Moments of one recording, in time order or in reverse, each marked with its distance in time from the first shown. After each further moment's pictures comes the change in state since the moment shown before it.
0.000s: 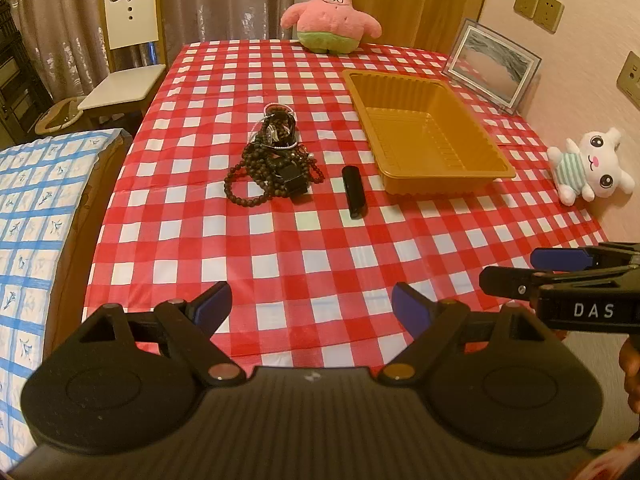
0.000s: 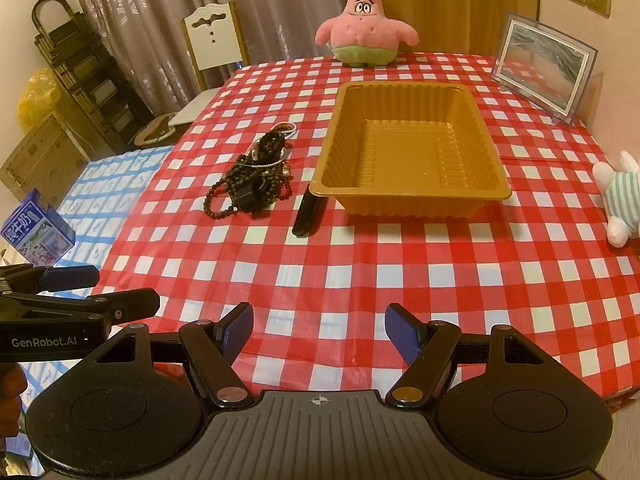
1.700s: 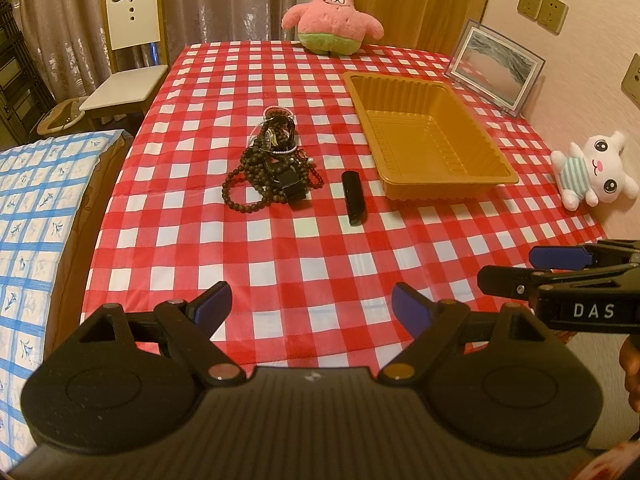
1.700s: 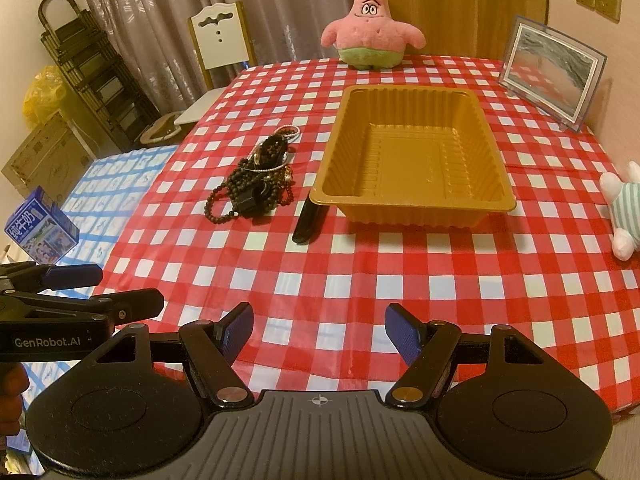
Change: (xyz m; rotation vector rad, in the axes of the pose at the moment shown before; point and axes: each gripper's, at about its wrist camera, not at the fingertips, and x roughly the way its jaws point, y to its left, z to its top) left arm 0.000 -0.001 0.000 0.002 -0.001 0.004; right arm 0.004 -0.003 0.005 0.001 -0.003 0.003
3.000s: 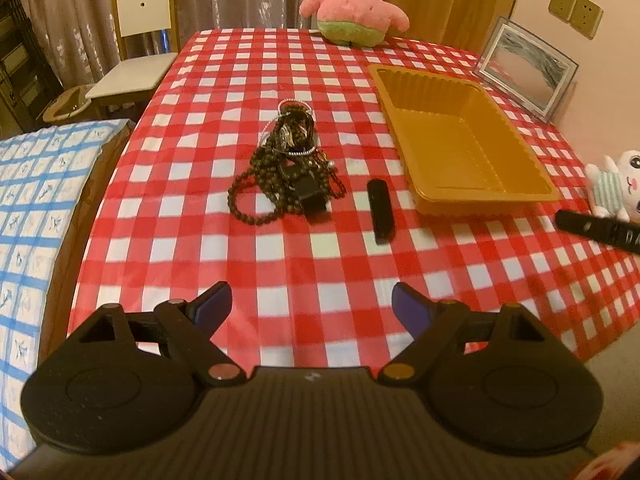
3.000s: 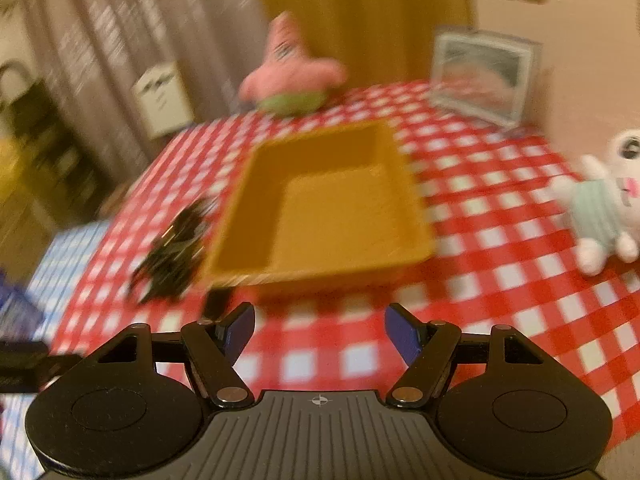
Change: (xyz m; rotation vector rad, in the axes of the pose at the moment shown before) left arm 0.054 0.013 0.023 -0.033 0.017 0.035; right arm 0.027 -0.098 0.017 0.171 -0.205 -0.098
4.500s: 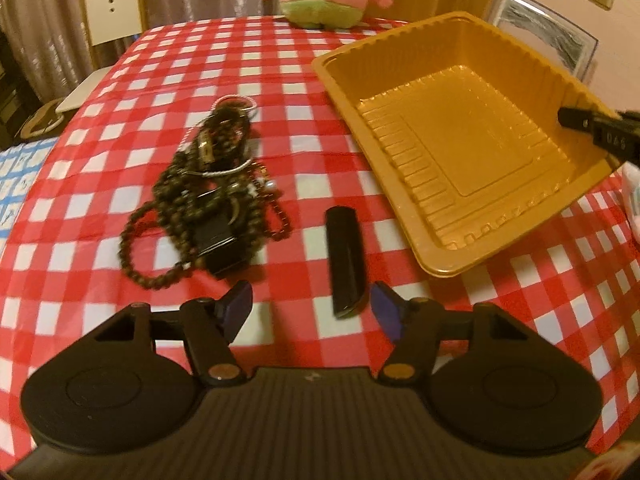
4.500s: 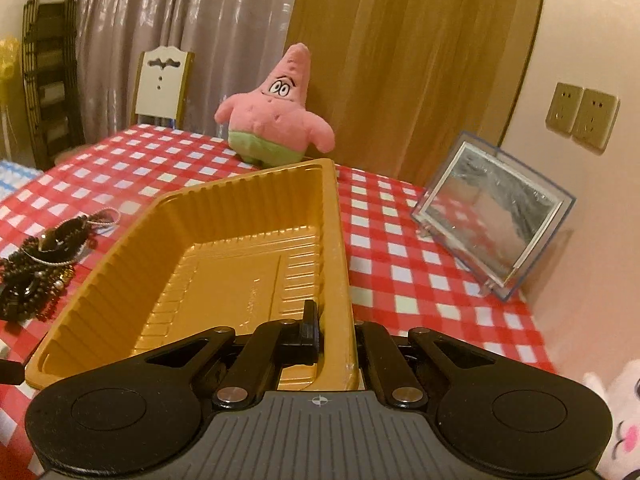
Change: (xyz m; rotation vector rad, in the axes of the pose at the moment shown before) left arm 0.124 -0.054 0.036 0.055 0.002 -0.006; right arm 0.110 -0.014 0.075 -0.444 -0.133 -0.172
